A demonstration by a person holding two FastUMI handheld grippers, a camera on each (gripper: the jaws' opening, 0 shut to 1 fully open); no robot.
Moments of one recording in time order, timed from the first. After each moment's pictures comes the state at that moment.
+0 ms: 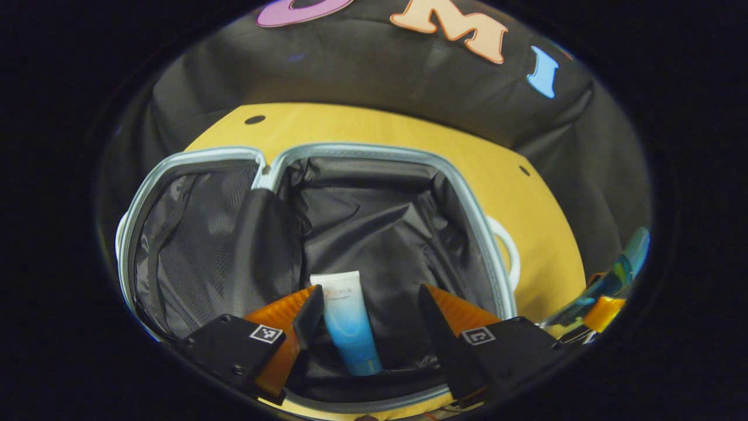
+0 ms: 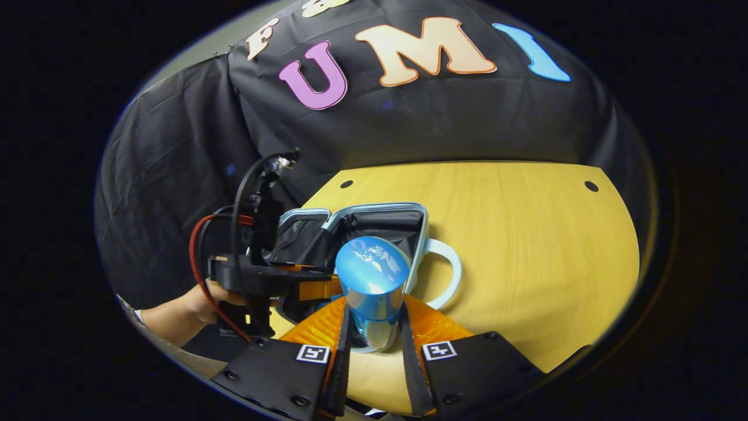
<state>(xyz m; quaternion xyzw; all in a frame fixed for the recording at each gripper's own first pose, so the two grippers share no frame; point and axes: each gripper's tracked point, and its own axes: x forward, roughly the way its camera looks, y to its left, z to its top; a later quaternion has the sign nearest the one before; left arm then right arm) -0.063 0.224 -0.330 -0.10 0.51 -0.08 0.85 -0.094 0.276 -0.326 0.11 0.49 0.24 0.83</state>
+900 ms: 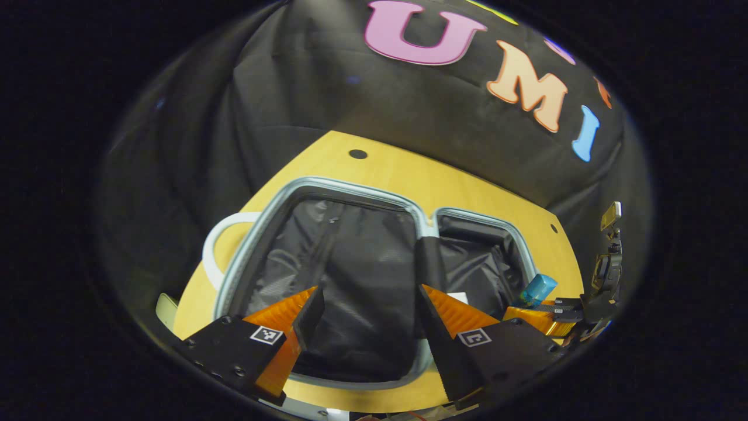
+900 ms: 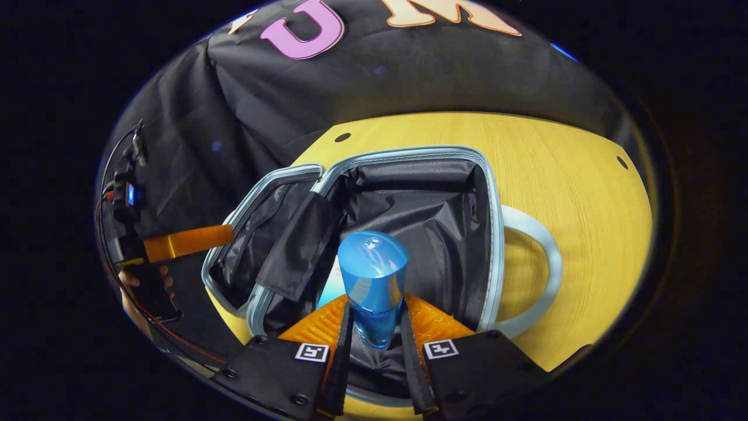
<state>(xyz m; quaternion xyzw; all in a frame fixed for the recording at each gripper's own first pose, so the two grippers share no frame) -0.091 0.430 -0.283 -0.15 0.45 0.05 0.88 -0.087 0.363 -0.435 0.08 0.57 0.21 0.79</state>
